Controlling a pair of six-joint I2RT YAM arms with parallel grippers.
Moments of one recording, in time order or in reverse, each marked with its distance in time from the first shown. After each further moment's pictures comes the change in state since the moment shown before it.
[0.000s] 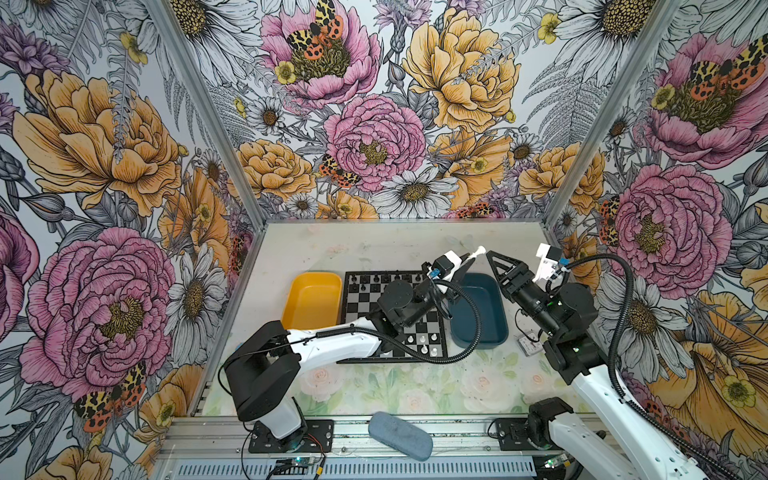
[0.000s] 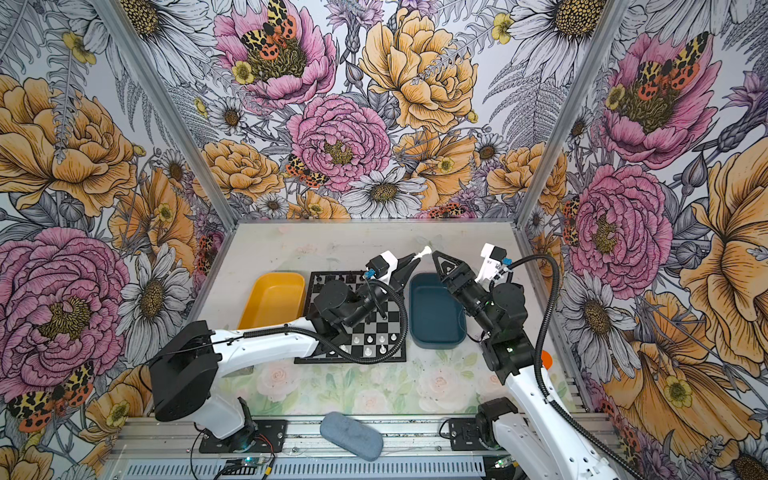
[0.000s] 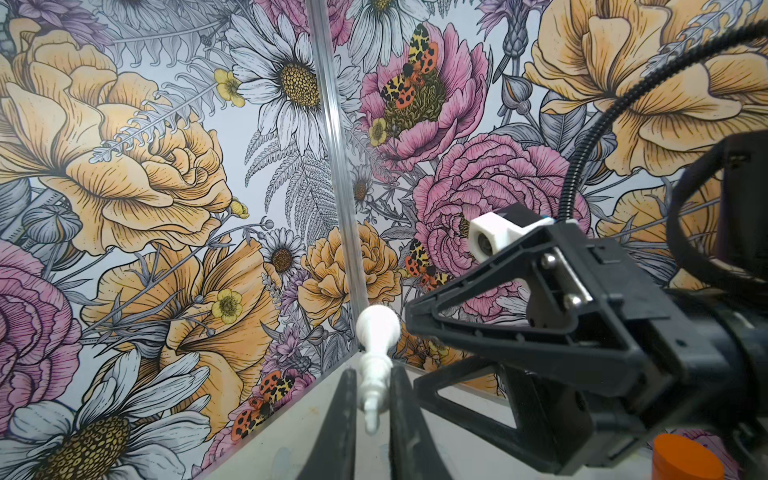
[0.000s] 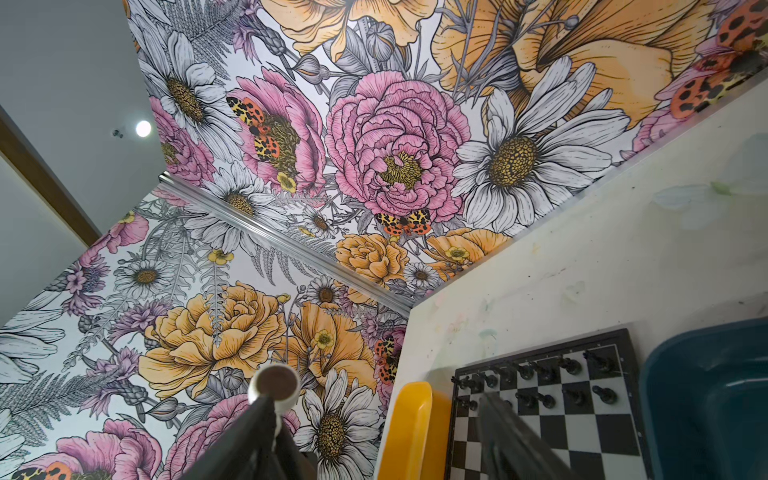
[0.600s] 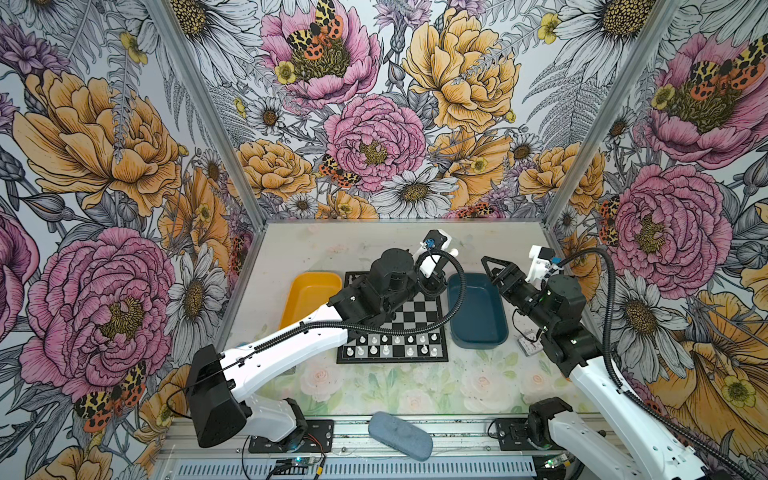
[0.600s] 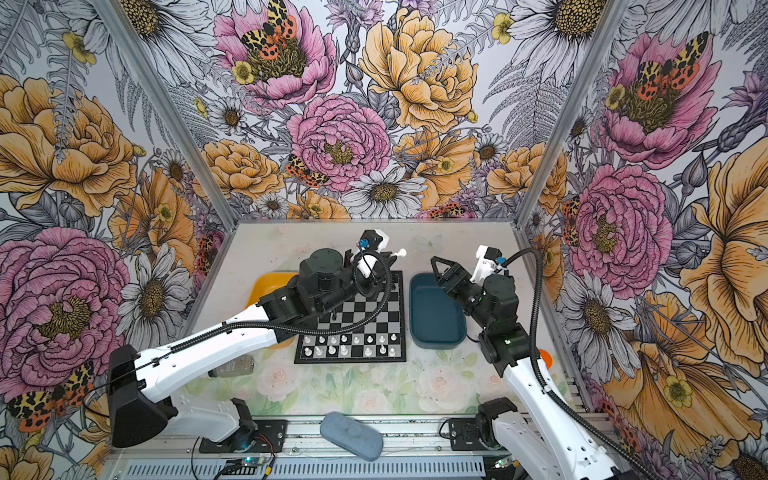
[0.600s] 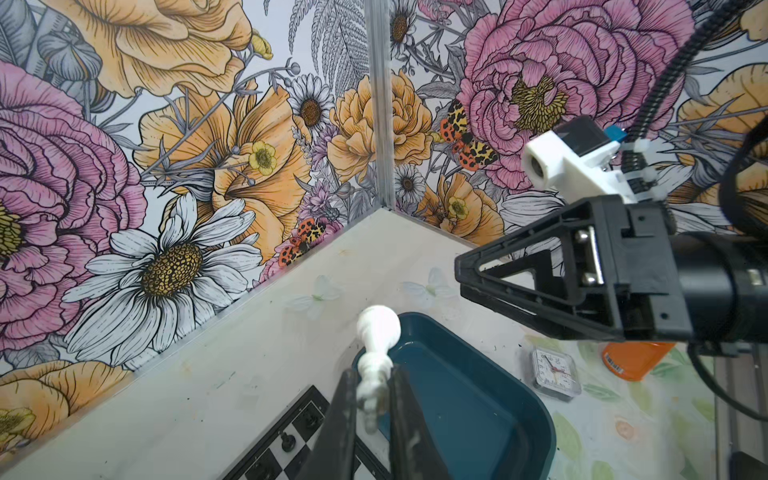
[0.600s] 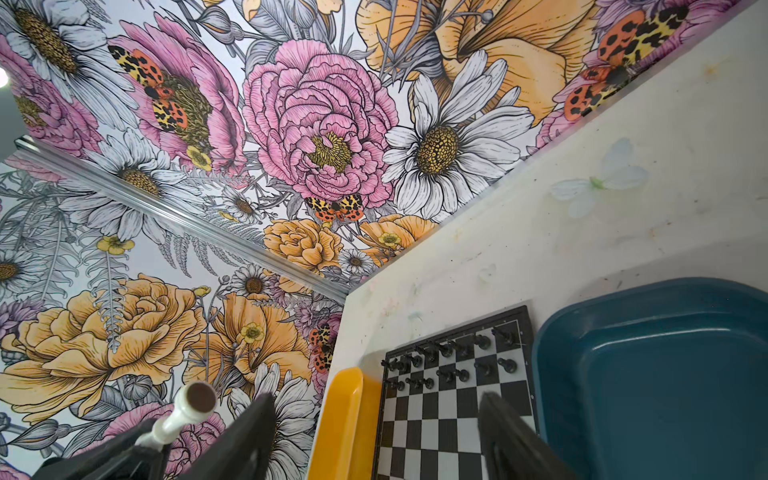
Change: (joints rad) left arm 0.049 -0.193 0.268 -0.966 -0.081 -0.122; right arm 0.000 0.076 0.046 -0.175 0.063 -0.131
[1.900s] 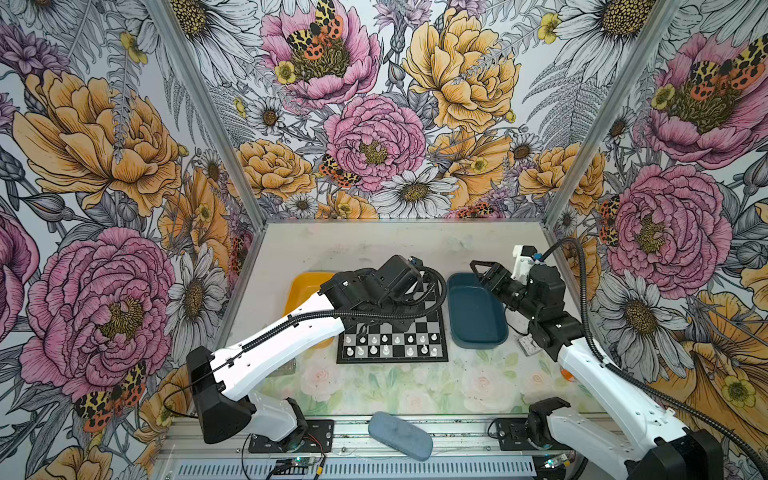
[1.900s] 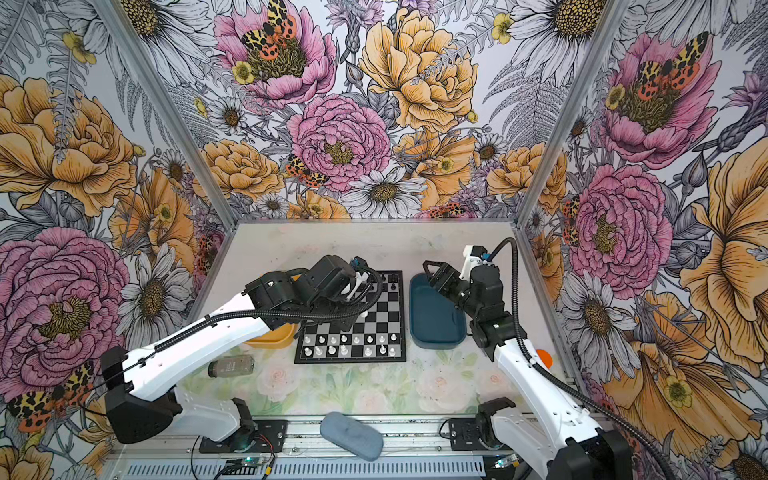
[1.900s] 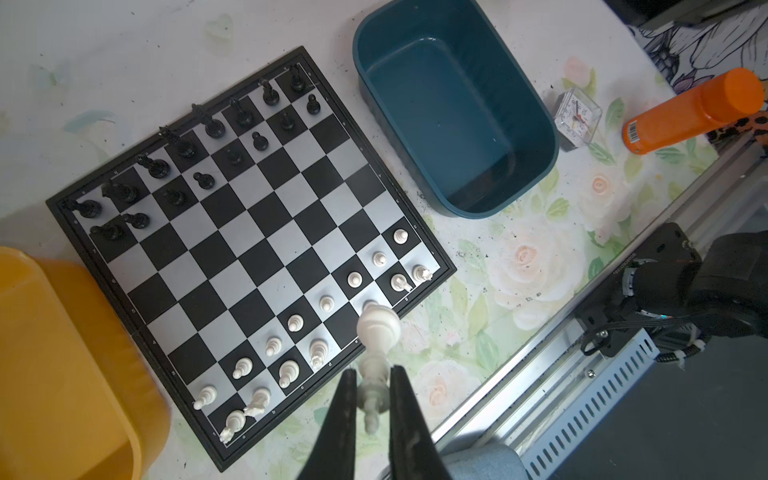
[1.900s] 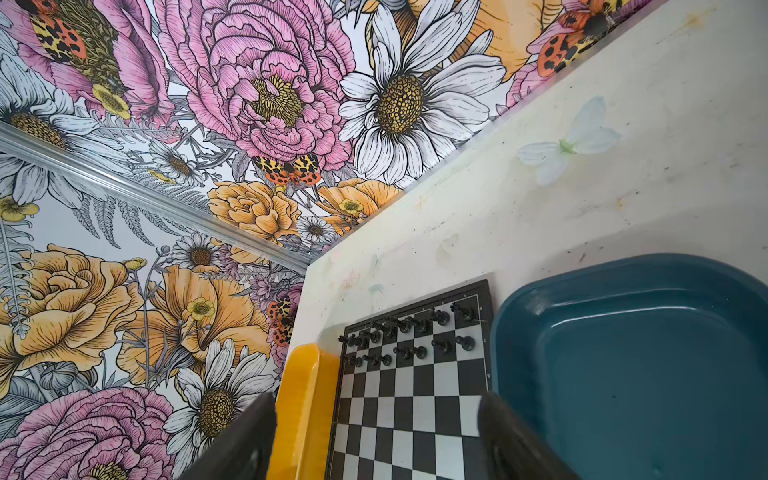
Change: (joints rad) left arm 0.000 0.034 0.210 -0.967 0.074 -0.387; right arm 0.000 0.148 0.018 -0.006 -0.028 -0.079
